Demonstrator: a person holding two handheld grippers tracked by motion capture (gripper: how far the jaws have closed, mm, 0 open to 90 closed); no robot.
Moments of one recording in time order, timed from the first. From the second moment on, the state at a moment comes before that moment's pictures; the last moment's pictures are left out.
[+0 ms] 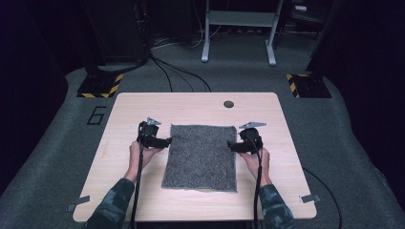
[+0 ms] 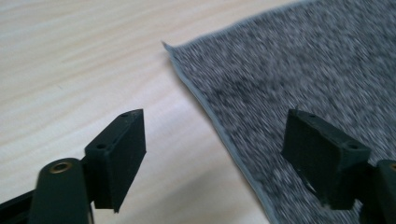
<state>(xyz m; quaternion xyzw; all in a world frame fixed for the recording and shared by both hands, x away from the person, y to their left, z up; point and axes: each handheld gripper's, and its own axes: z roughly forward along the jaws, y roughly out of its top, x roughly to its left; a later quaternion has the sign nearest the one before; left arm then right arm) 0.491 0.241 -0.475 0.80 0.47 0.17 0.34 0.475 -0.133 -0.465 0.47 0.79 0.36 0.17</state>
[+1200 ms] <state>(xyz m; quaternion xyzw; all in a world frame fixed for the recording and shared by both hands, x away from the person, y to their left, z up) 0.378 0.225 -0.519 0.84 0.42 0.19 0.30 0.404 -0.138 -0.524 0.43 0.83 0.31 0.17</state>
